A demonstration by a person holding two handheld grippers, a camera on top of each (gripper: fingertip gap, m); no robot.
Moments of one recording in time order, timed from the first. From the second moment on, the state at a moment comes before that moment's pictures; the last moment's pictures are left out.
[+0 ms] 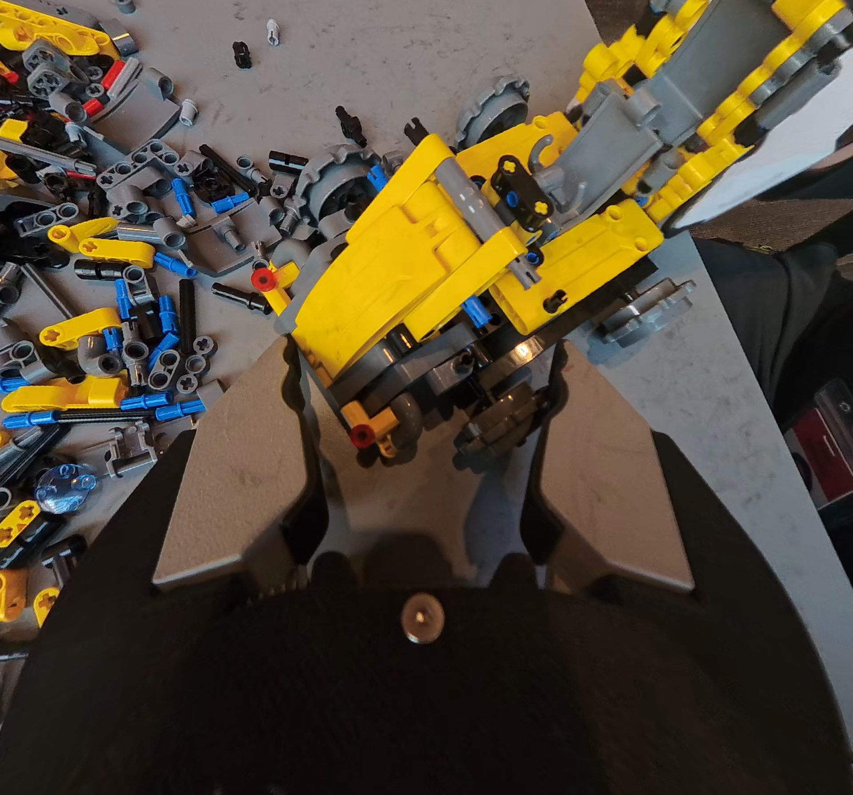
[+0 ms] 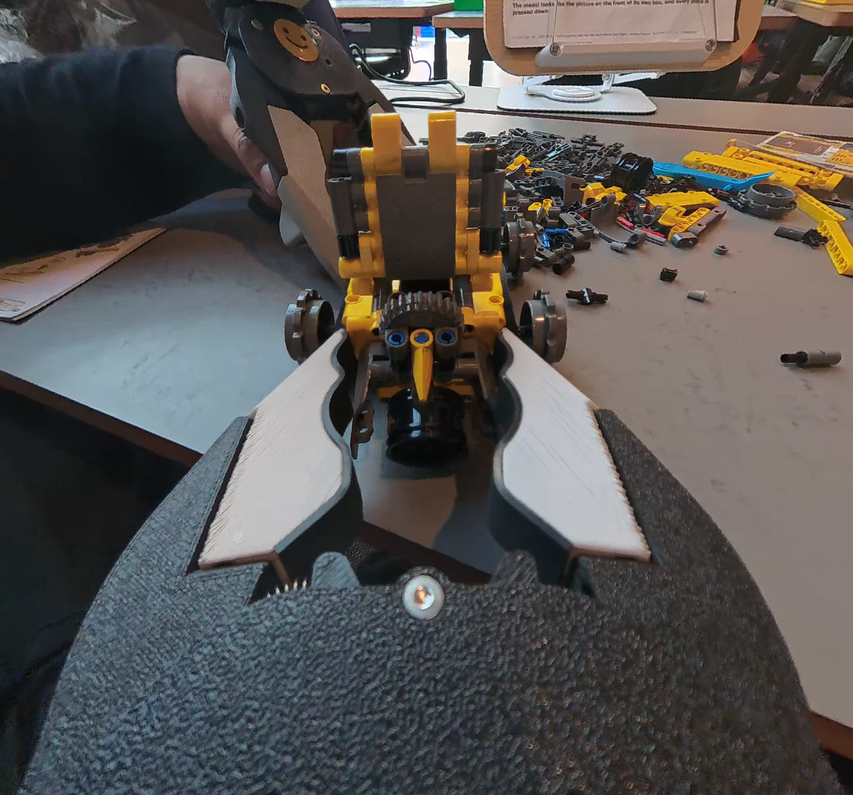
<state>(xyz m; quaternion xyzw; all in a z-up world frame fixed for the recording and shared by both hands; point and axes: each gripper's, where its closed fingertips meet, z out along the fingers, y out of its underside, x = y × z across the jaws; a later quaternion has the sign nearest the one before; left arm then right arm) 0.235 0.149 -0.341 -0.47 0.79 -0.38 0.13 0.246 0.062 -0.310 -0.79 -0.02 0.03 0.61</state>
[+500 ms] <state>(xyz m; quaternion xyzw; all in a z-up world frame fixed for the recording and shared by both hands) 0.234 0.150 -0.342 -0.47 0.79 -0.37 0.13 0.247 0.065 -0.310 -0.78 -0.03 0.07 0.62</state>
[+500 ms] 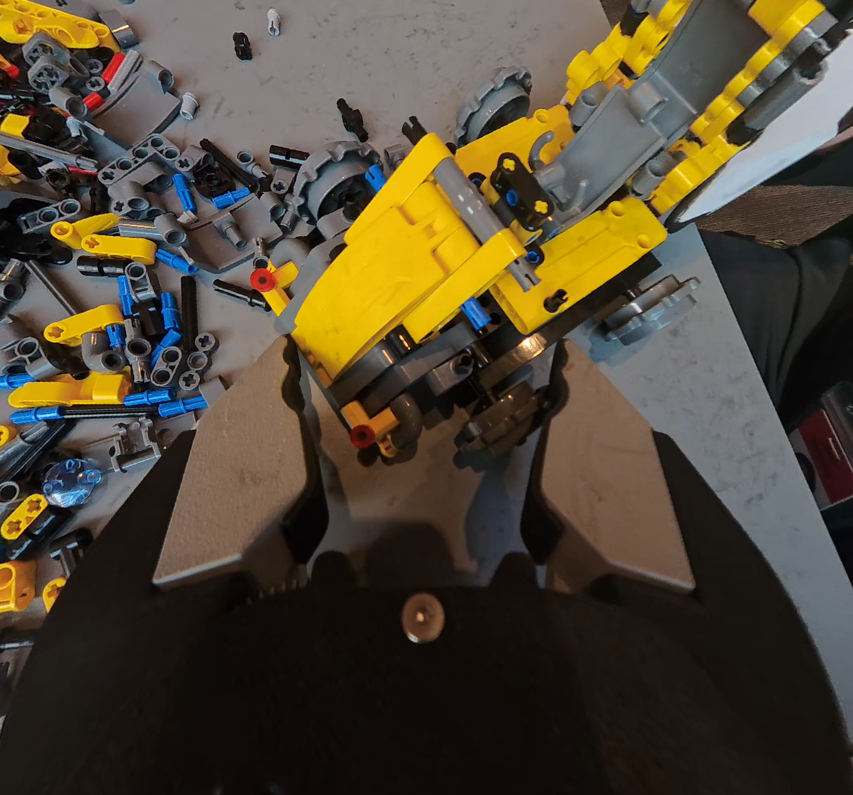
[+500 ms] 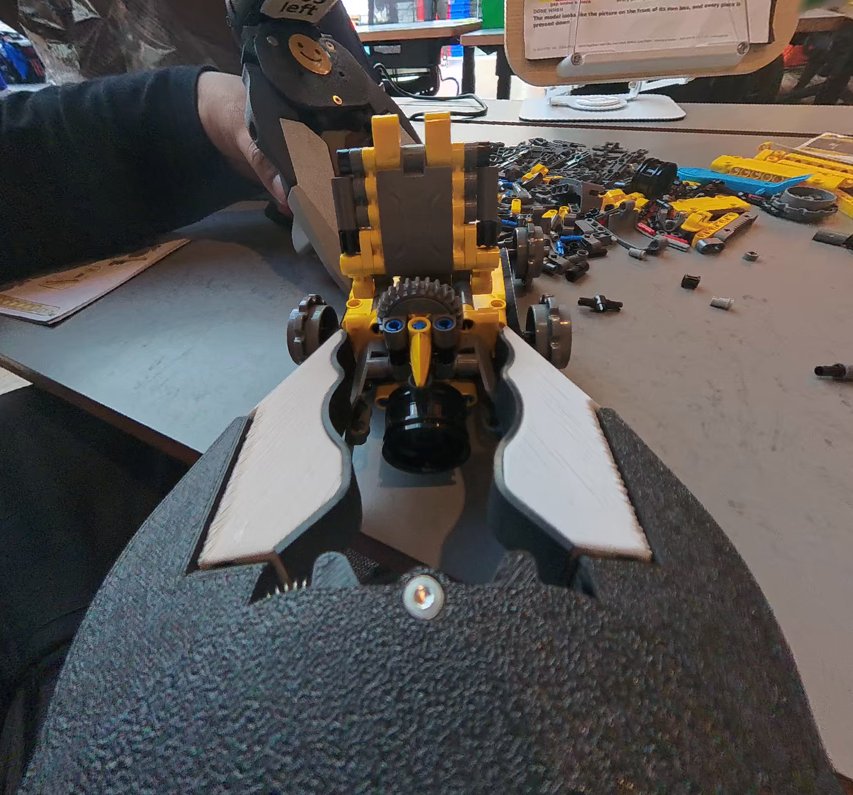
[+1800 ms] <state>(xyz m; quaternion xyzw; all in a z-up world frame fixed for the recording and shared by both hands) 0.194 0.070 -0.311 -0.60 0.69 -0.29 0.29 0.245 0.067 -0.308 -0.77 -0.04 0.09 0.62</state>
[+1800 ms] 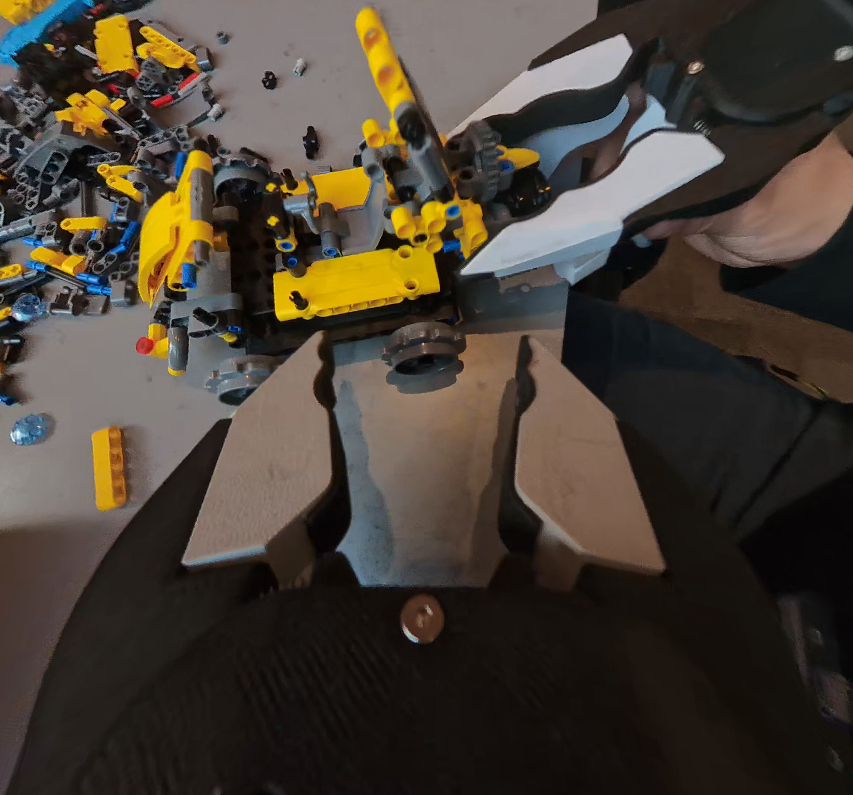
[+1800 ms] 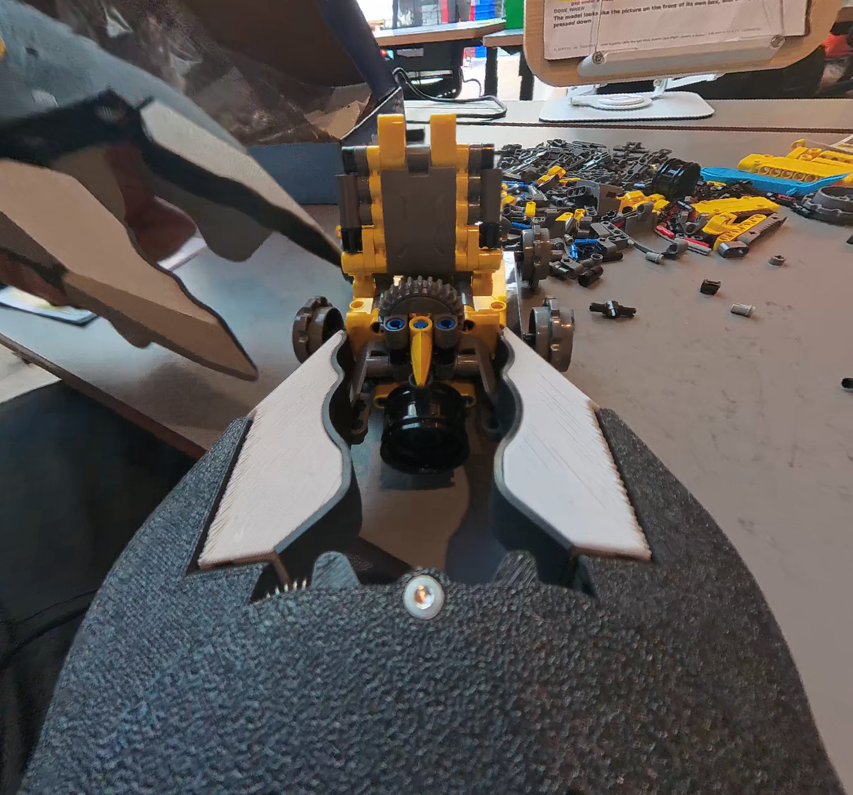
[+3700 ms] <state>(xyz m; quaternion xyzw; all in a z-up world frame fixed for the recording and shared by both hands) 0.134 0.007 -0.286 -0.61 0.55 -0.49 0.29 0.156 0.026 -0.297 -0.77 -0.11 -0.06 0.63</state>
